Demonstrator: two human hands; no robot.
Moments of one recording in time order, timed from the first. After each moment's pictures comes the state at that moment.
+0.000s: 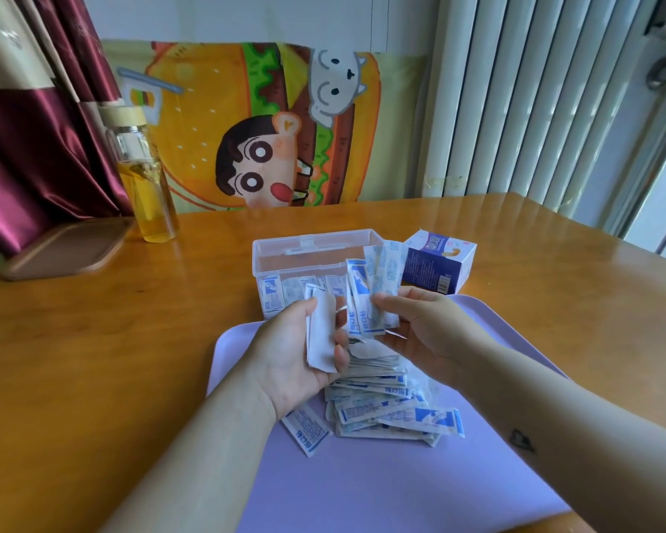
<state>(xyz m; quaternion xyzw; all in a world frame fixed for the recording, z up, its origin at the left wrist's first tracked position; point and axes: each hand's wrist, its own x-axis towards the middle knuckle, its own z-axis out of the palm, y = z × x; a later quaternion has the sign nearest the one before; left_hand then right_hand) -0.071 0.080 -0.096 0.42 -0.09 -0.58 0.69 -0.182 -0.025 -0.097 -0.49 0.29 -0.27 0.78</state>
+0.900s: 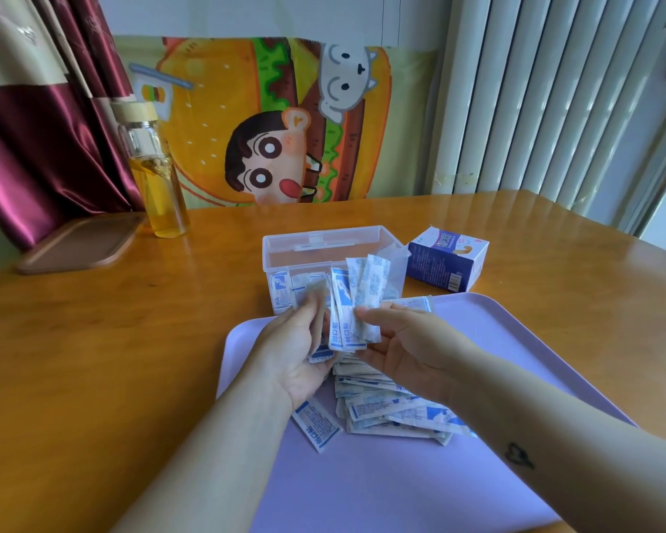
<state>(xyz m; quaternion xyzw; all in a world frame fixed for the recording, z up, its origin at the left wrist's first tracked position) -0.062 0.076 -0.112 0.48 -0.10 -0.47 0.73 -0.169 -0.003 -0.102 -0.41 0.25 -0.19 0.86</state>
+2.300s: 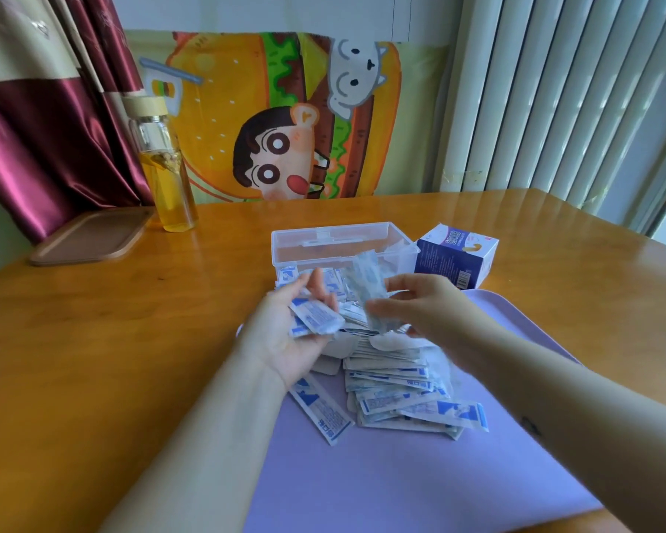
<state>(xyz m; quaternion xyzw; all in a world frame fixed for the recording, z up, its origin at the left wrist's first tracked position) -0.055 0.084 -0.091 0.33 -0.02 -0.47 0.82 -0.173 -0.017 -0.084 -0.75 0.34 -0.20 0.53</state>
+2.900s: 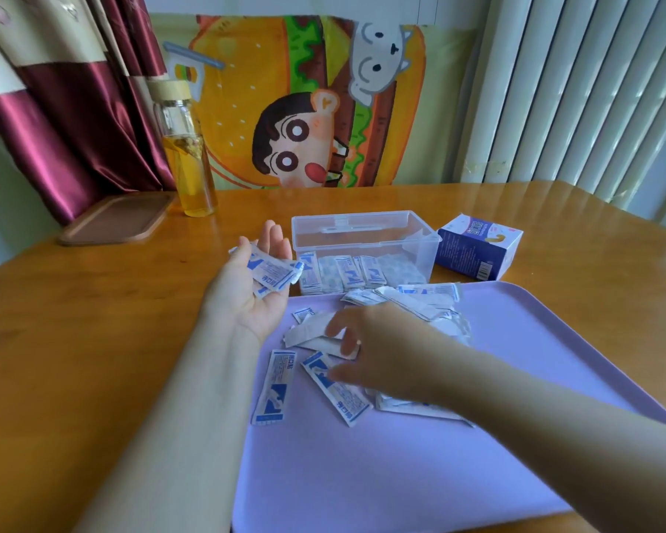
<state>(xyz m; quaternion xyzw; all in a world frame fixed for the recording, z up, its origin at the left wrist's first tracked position) -0.009 0.101 -0.084 0.24 0.00 -0.35 0.91 -0.153 0.036 -0.093 -0.97 0.17 -0.03 0.17</state>
